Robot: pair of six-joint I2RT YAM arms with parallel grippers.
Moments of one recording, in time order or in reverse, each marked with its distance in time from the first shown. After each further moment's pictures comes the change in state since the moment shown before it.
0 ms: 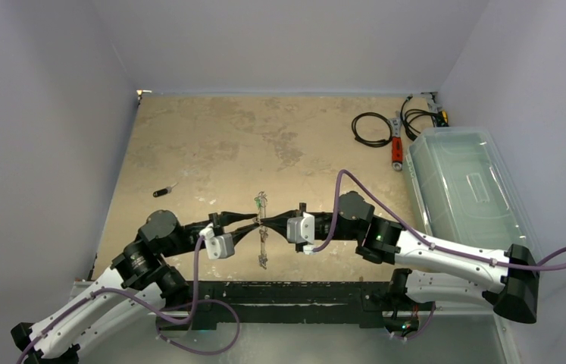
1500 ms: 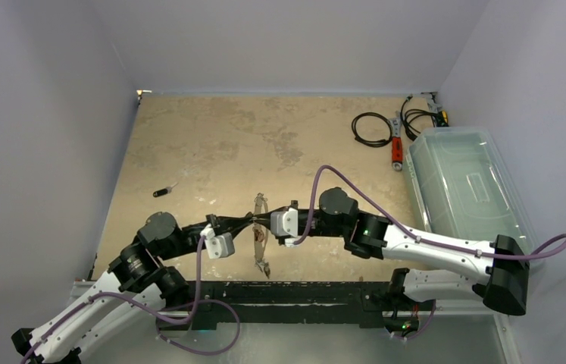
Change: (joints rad) left arm 0.017 -0.048 -0.011 -0.082 -0.042 0.019; right arm 0.000 0.109 0.055 -0.035 0.048 0.001
